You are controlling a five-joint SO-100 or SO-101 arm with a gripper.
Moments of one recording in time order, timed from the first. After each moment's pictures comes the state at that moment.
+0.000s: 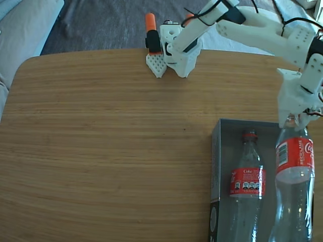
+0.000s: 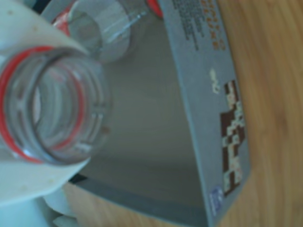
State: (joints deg) arm -49.4 60.8 42.6 89.2 -33.3
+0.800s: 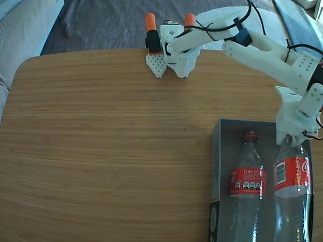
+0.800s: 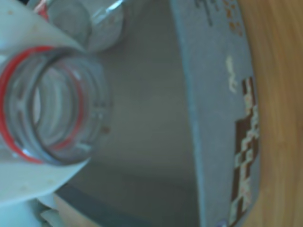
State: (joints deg) arm -47.6 46.9 30.5 89.2 -40.1
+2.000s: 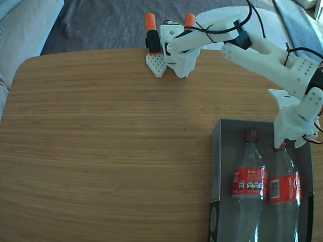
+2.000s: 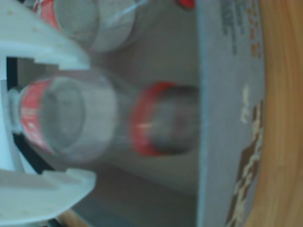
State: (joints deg) arm -46.3 46.0 29.5 89.6 -46.8
